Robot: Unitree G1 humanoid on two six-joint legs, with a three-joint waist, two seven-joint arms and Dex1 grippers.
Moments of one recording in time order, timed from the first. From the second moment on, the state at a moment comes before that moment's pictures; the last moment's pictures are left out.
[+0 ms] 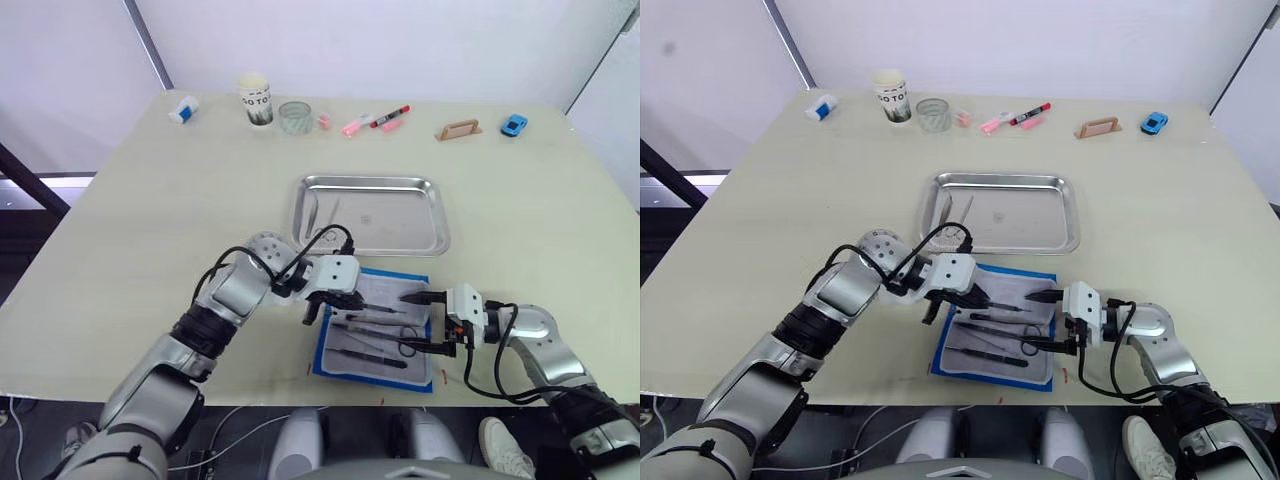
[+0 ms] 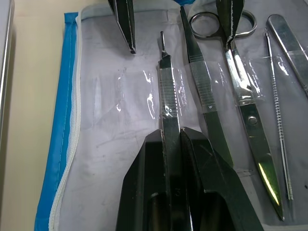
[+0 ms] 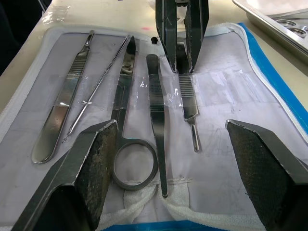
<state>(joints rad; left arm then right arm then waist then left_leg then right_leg) -0.63 0.57 -0.47 0.11 0.05 0.17 -1.37 -0.19 -0.52 0.27 0.22 0.28 -0.20 1.17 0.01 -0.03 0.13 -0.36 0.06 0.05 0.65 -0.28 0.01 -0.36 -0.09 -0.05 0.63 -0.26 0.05</state>
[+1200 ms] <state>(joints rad) -0.64 0.62 -0.48 0.02 0.04 0.32 -1.39 -0.21 -0.52 0.30 0.23 0.28 -0.20 1.17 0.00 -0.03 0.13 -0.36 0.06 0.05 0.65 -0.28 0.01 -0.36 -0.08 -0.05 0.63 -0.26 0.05</state>
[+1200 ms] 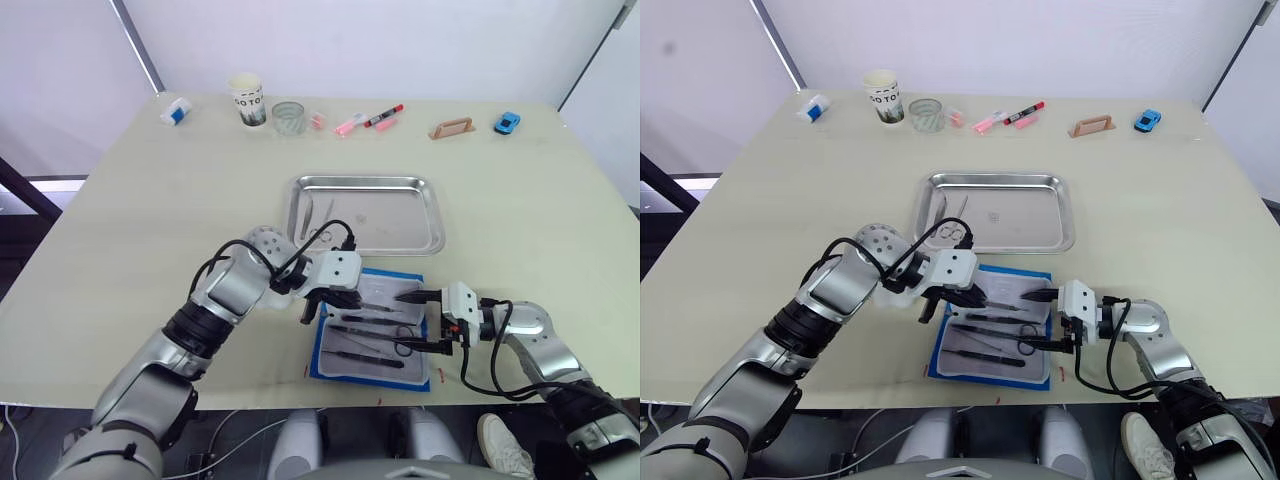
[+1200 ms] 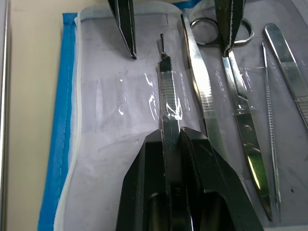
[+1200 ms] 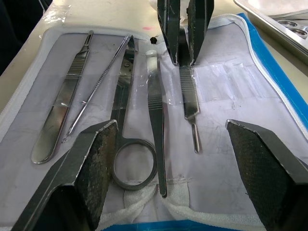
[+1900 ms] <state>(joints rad) -0.48 0.83 -0.33 -0.08 -0.06 0.30 -1.40 -0.22 -0.52 0.31 0.24 0.28 -0.20 1.17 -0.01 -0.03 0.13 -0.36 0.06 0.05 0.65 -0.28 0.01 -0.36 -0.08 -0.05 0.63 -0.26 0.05</state>
